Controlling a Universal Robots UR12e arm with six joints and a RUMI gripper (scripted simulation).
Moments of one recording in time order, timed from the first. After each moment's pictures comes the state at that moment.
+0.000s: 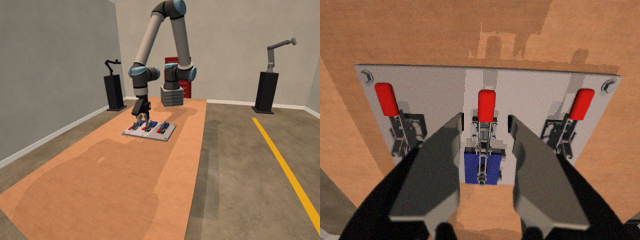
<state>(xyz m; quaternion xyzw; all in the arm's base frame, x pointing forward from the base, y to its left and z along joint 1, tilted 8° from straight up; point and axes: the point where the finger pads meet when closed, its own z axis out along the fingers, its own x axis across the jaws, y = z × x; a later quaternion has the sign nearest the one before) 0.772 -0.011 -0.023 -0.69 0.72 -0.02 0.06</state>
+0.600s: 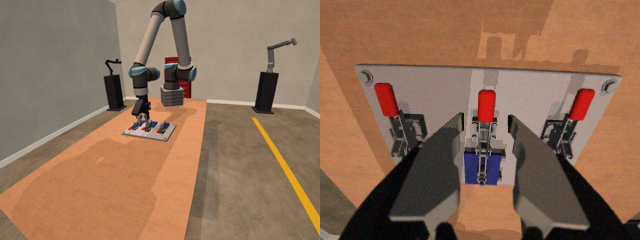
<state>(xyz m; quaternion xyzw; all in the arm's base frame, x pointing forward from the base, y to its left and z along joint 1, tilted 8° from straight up) 0.772 -0.011 -0.023 -0.69 0.72 -0.02 0.06</state>
